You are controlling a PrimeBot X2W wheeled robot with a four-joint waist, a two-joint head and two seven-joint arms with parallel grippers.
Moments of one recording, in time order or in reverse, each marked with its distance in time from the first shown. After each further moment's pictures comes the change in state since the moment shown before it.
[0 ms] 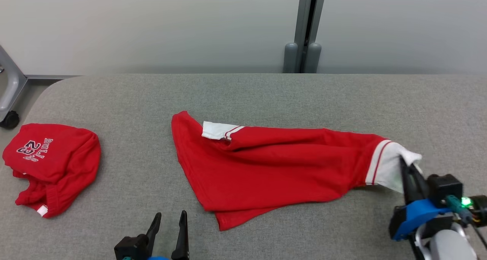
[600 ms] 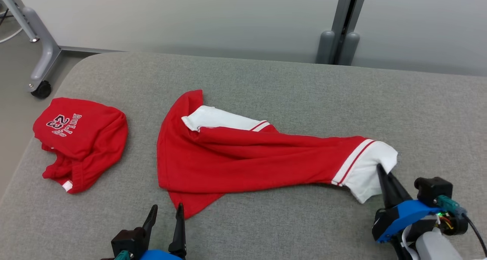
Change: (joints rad) left arm -0.021 0.000 0.018 -0.004 0.025 -0.002 0.000; right arm -0.051 0.011 0.177 0.154 0.319 0.000 0.000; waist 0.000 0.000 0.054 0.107
